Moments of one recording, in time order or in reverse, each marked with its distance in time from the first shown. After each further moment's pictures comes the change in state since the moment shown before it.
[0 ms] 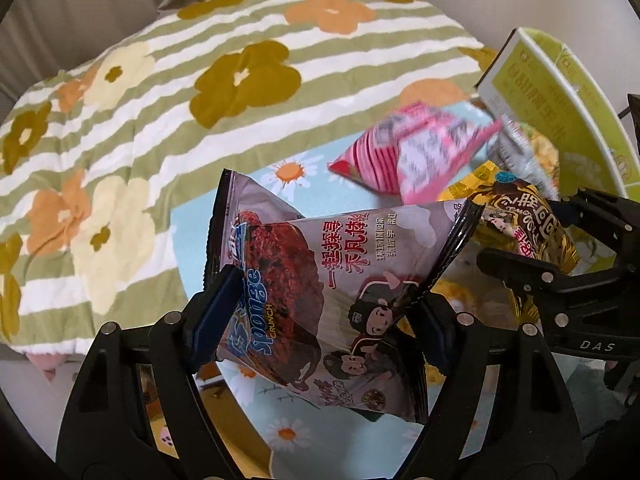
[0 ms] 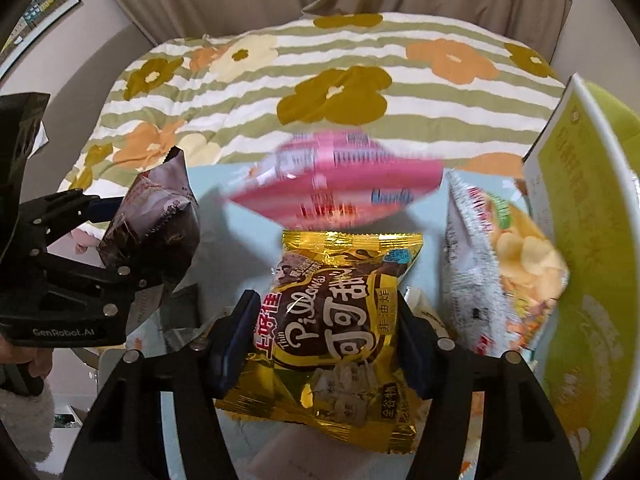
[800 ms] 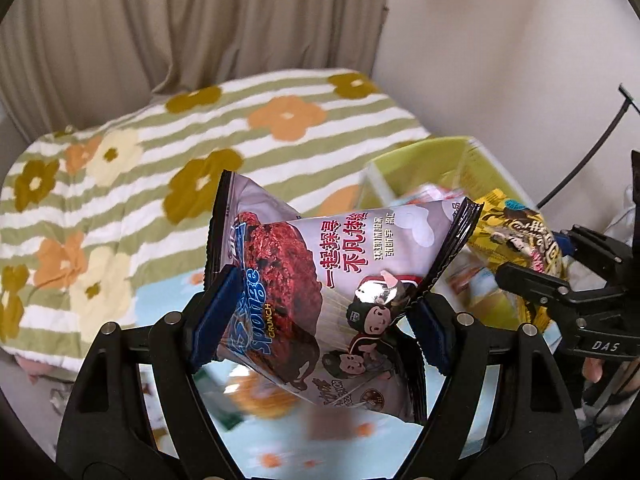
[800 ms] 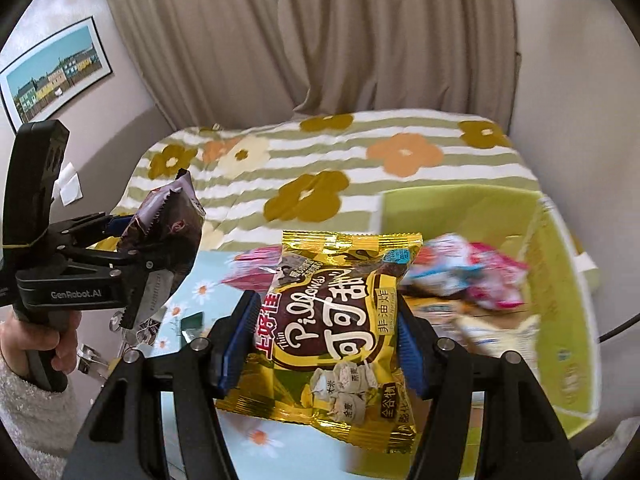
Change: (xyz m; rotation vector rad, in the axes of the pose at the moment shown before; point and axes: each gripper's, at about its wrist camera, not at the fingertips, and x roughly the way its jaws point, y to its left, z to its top) left arm -0.137 -0.174 0.054 -0.017 -0.290 -0.036; right arm -0.196 -0.126 -0.036 0.006 -0.322 0.013
